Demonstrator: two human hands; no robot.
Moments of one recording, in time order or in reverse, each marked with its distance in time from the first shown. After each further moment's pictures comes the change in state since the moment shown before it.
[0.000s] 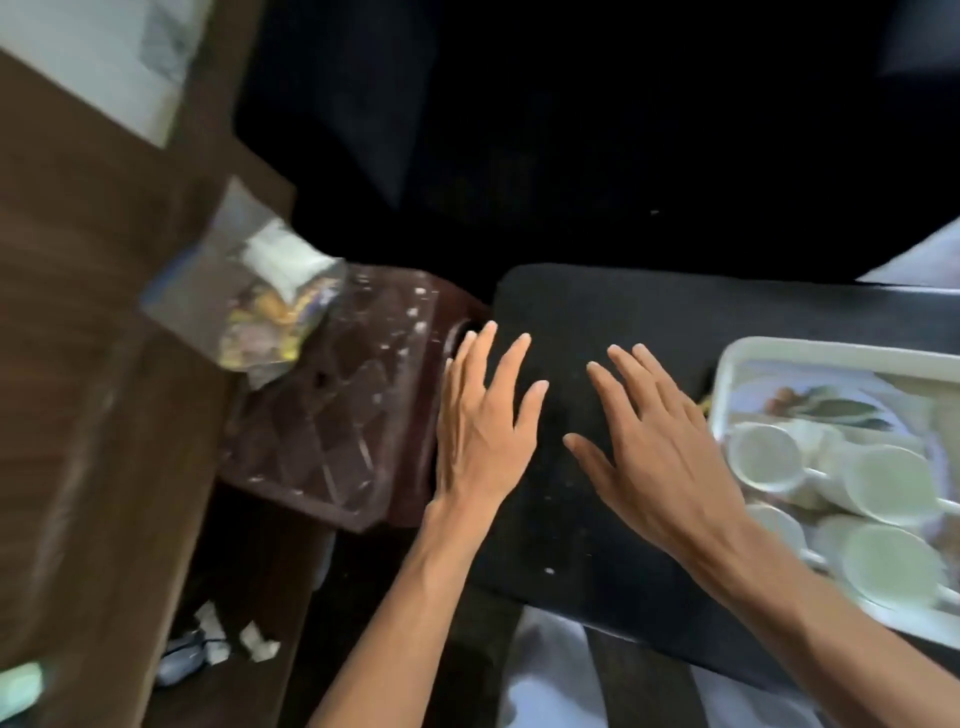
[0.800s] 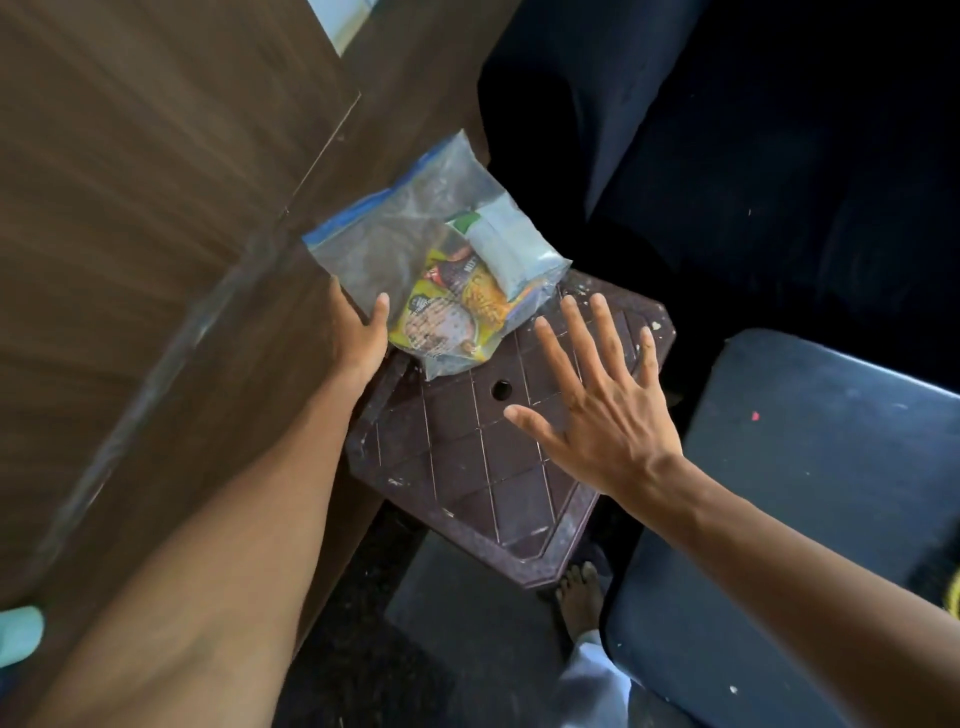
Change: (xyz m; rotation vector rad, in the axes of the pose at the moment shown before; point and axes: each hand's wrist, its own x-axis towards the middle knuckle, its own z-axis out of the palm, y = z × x) left_hand 0.097 -0.392 -0.124 -0.441 0.241 -0.800; right_hand 0.163 -0.240 0.112 -0.341 -0.143 -0.277
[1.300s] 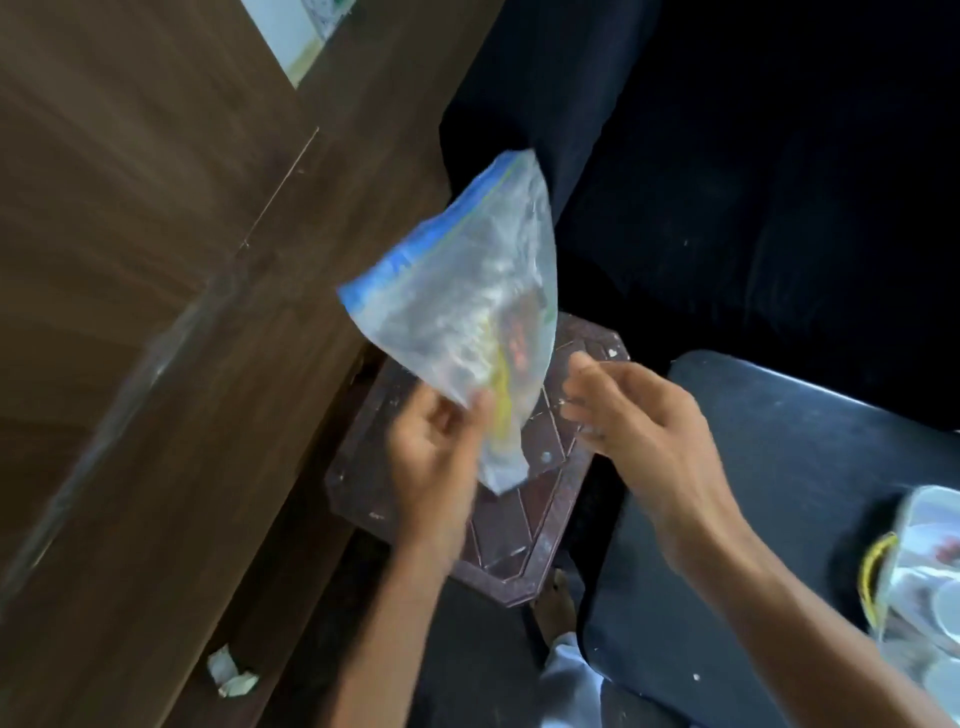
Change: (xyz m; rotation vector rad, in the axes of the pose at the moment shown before) left_hand -0.182 0.068 -0.002 -0.784 -0.228 0.273; right_hand -0.042 -0.011 -0.112 1.322 0.140 0.620
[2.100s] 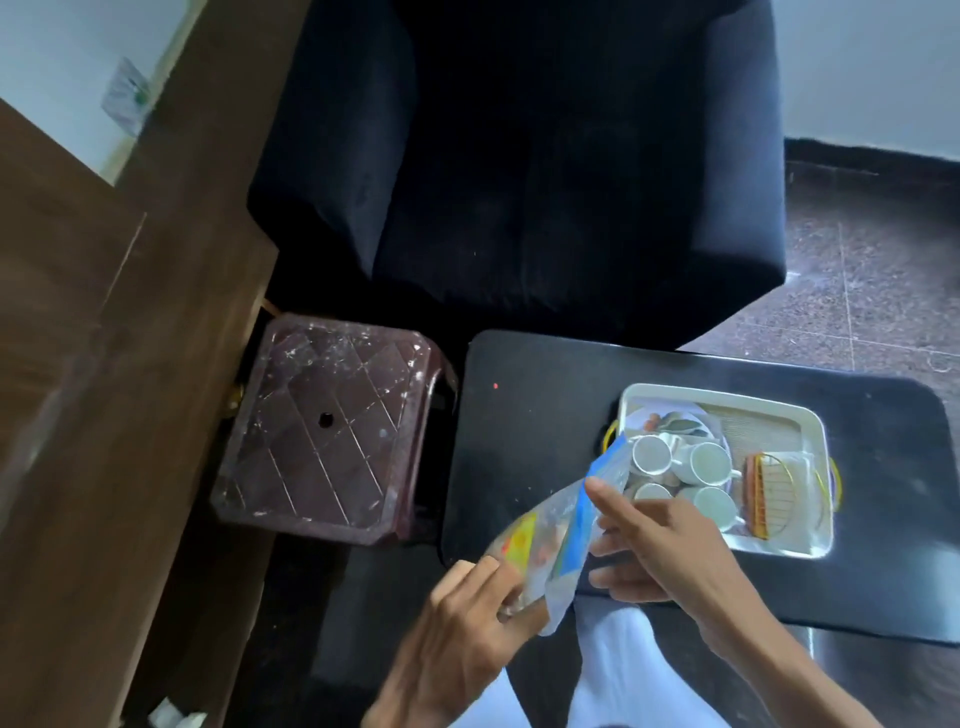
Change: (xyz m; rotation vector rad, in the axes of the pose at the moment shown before) left_hand -0.234 0.079 0.074 0.921 -0.825 0.921; right_hand -0.197 0.019 -0.221 -0.014 0.142 0.516
